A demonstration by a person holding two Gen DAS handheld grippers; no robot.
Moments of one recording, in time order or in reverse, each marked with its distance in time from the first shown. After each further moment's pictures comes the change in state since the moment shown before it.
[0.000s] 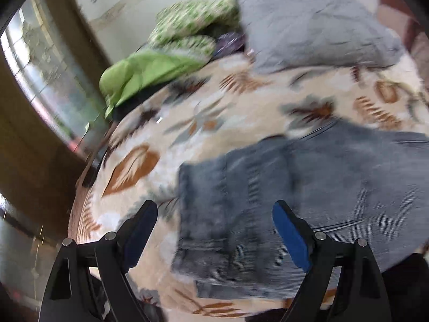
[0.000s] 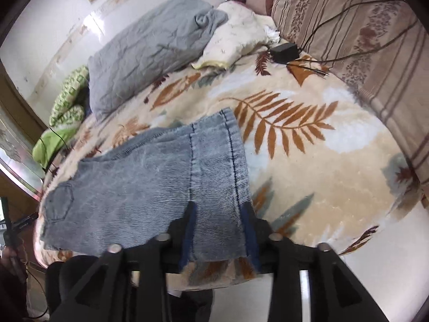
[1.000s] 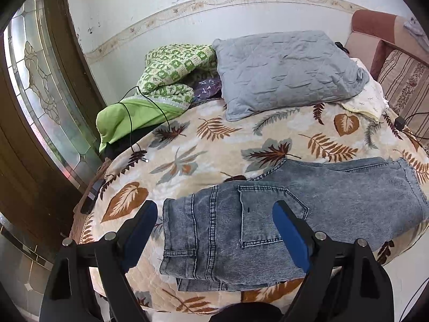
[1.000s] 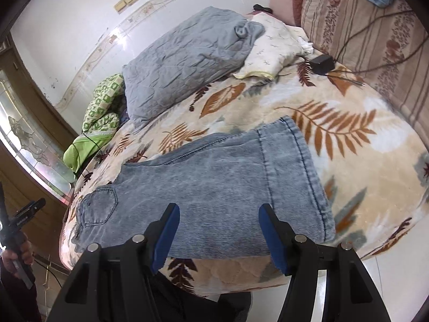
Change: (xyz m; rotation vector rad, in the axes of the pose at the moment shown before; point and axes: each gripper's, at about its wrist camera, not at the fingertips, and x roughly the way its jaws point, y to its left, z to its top) left arm -0.091 -0.012 0.010 -0.003 -0.168 -0.083; right arm -0.010 0.069 -0.006 -0.033 -0.045 0.140
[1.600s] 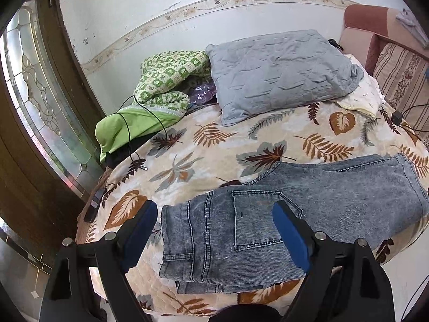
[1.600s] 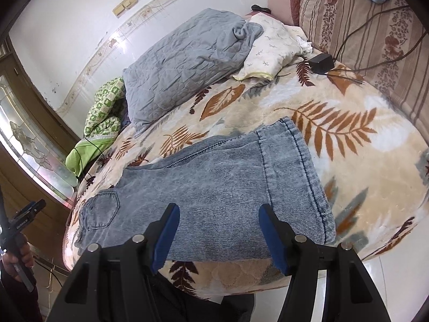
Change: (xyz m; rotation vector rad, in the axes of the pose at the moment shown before) left arm -0.010 -0.018 0.007 0.048 -0.020 0.012; right arm 0.003 -0.009 0.000 0.026 -0.005 0.016
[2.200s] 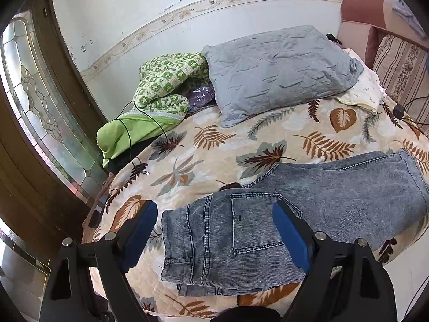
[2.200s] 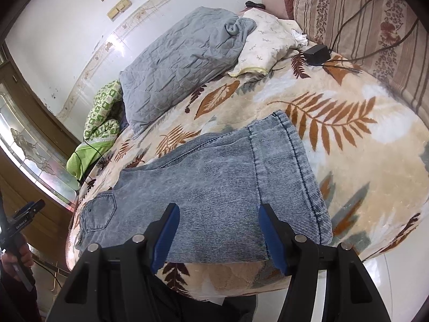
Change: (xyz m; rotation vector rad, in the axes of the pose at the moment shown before) left arm 0.000 -0.012 0.007 0.032 0.003 0.027; right arm 0.008 -0.019 -0.003 0.033 0.001 0.020
